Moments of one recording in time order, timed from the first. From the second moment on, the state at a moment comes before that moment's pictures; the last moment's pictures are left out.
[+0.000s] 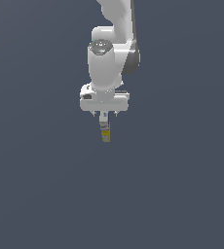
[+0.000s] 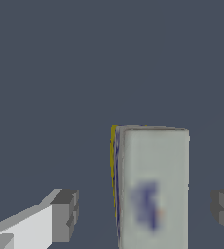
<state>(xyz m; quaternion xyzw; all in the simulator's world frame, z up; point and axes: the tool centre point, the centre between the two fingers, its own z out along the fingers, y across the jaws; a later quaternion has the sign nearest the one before) -0.099 -0.032 0.178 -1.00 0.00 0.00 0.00</state>
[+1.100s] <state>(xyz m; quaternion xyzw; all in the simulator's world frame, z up) -0.098 -0.032 0.153 -1.00 0.00 0.00 0.00</state>
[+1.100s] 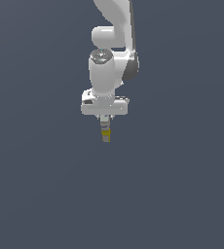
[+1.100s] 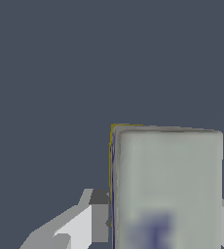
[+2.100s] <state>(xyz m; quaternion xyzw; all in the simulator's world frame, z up) -0.024 0.014 0.208 -1.00 0.00 0.00 0.00</state>
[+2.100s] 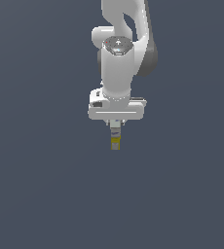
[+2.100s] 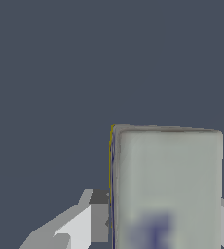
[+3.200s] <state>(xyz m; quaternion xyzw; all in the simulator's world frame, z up) 0.063 0.064 0.269 -1.00 0.00 0.00 0.00</state>
